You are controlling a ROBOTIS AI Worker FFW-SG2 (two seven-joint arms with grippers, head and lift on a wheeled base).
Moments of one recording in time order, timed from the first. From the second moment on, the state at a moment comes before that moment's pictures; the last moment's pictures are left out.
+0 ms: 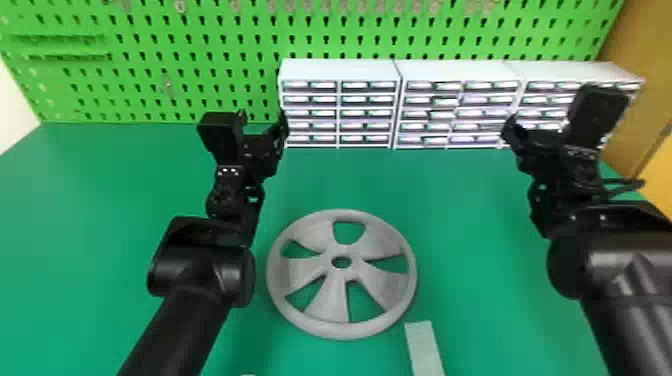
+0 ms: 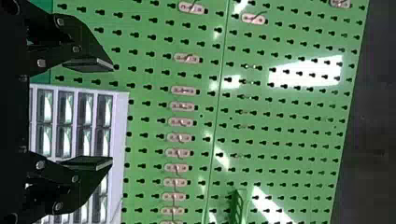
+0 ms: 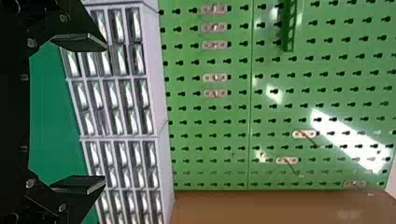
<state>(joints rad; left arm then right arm) -0.43 0.00 -0.18 -1.12 0.13 -0.28 0.06 -0.32 -0.17 0.01 -1.59 -0.21 0.30 -0.34</state>
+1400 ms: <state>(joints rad) -0.37 0.00 -0.17 -1.11 0.14 -0.24 0.04 -0.24 -0.12 -0.04 -1.56 -0.14 0.31 -0.32</state>
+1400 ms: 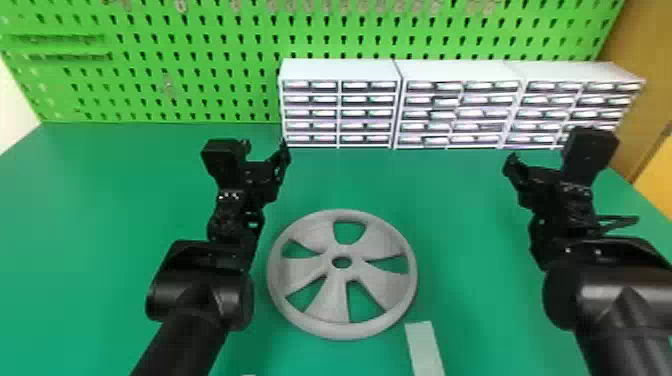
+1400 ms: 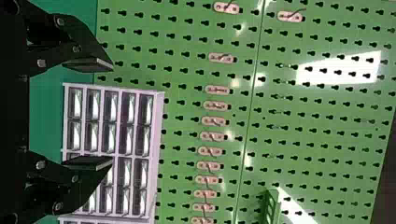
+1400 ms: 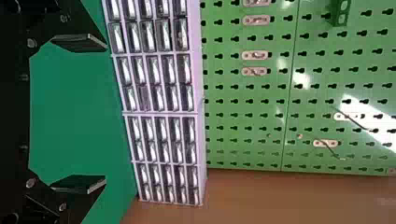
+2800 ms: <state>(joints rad) -0.23 0.16 -0.12 -1.47 0.14 0.02 0.05 -0.20 -0.06 0.06 -1.64 -0.12 0.40 -0.27</state>
